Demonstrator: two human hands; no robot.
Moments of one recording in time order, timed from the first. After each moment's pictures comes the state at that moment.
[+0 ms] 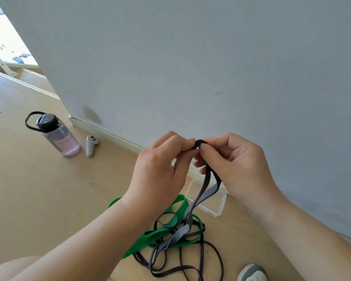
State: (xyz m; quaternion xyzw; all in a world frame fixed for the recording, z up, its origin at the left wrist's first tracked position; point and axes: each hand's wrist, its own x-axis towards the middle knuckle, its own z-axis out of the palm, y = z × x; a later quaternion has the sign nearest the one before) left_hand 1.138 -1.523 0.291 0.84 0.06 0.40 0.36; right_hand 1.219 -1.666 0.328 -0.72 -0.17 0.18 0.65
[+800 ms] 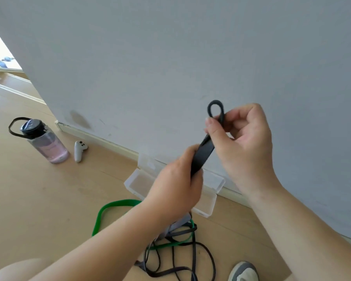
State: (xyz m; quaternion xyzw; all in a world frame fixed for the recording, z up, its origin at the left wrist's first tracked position) left_hand 1.156 -1.565 0.290 0.89 0.11 0.12 0.43; right_hand 1.240 -1.667 0.350 -0.74 -0.20 -0.05 0.64
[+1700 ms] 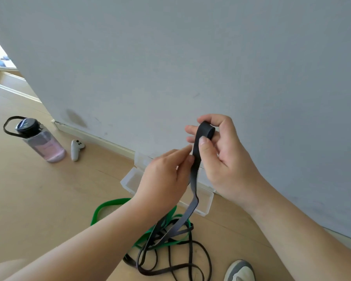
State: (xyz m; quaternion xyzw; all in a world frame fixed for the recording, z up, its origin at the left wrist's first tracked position) left_hand 1.166 -1.555 0.268 0.87 0.09 0.21 0.44; right_hand 1.237 -1.687 0.333 -0.74 -0.35 0.13 0.56
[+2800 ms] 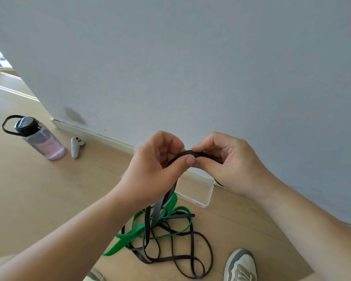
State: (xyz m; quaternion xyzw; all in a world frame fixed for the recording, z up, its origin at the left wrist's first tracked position) left_hand 1.143 -1.548 0.295 0.72 0.12 0.14 0.67; right_hand 1.244 -1.717 0.324 -0.79 -0.31 0.18 0.50
